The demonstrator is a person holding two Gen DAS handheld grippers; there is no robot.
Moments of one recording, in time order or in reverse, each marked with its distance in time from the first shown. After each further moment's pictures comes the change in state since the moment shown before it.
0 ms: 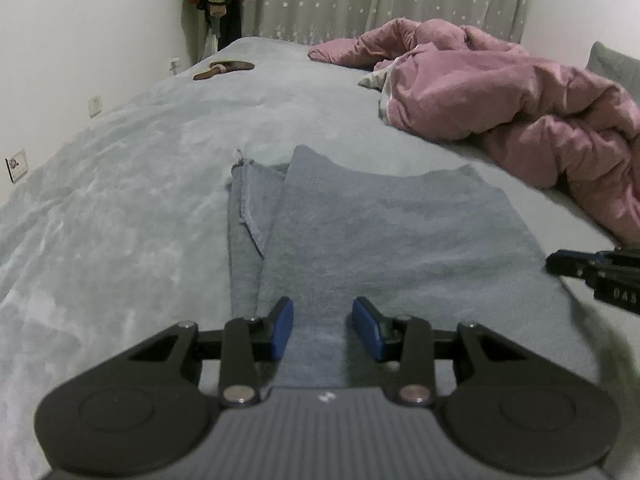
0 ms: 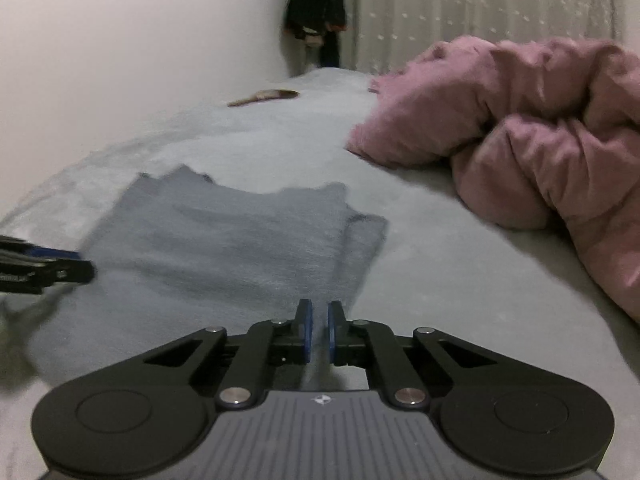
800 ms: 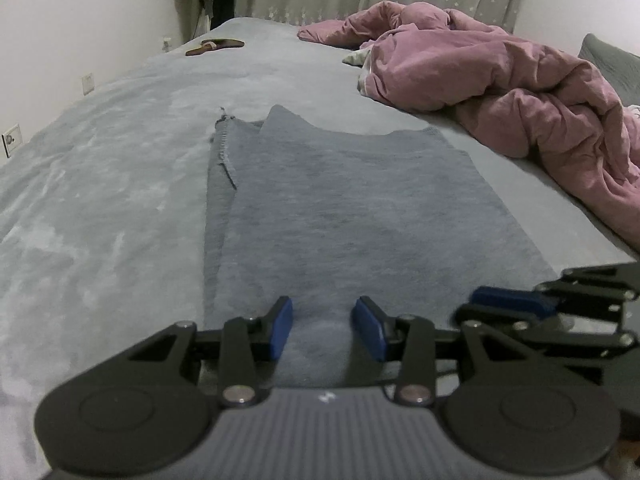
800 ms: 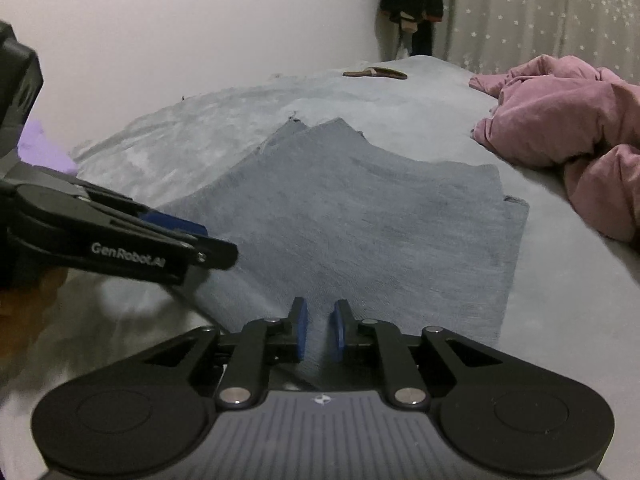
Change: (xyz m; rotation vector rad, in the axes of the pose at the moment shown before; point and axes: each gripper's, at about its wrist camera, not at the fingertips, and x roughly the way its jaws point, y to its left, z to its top) left arm -0.023 -0.019 -0.037 -0.015 0.066 -0.020; right arm -0.017 0.089 -0.028 -0.179 0.082 0.153
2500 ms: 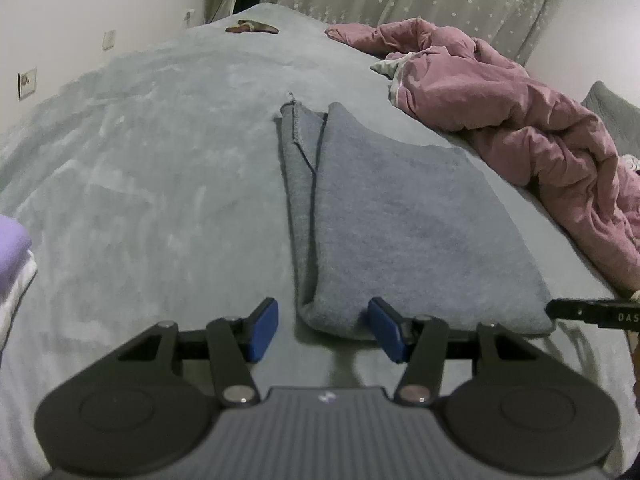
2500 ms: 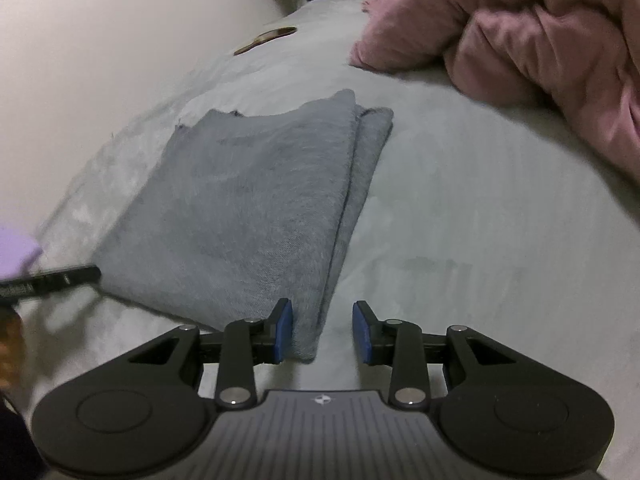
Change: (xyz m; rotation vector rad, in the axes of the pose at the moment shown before) left arm -0.033 0.066 -0.017 -0.177 0.018 -0.090; right arm -0.042 -0.097 -0.025 0.451 0.134 0.010
